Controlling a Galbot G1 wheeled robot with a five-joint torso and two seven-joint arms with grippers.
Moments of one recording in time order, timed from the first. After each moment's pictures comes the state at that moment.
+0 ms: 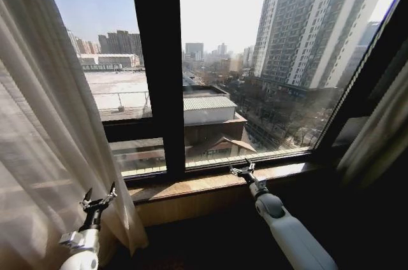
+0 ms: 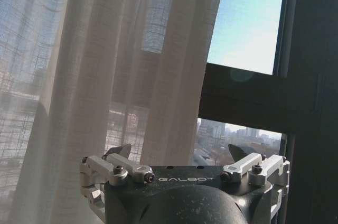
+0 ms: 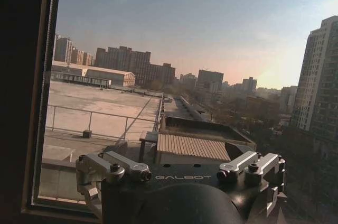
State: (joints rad) left arm 1.44 -1.32 -0.84 -1.73 -0.53 -0.29 0.12; right arm -0.91 1.09 0.24 1.46 0.35 0.05 0.02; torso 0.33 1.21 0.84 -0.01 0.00
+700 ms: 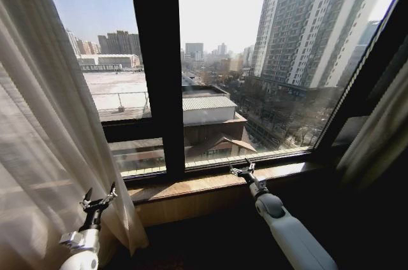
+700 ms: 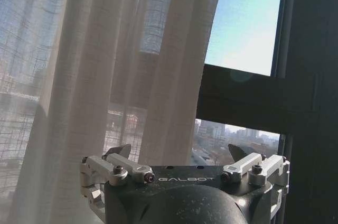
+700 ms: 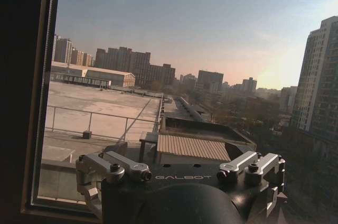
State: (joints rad) left arm 1.44 -1.32 -0.84 -1.73 -0.53 -0.29 0.12; right arm -0.91 1.09 0.24 1.46 0.35 0.05 0.02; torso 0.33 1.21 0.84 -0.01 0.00
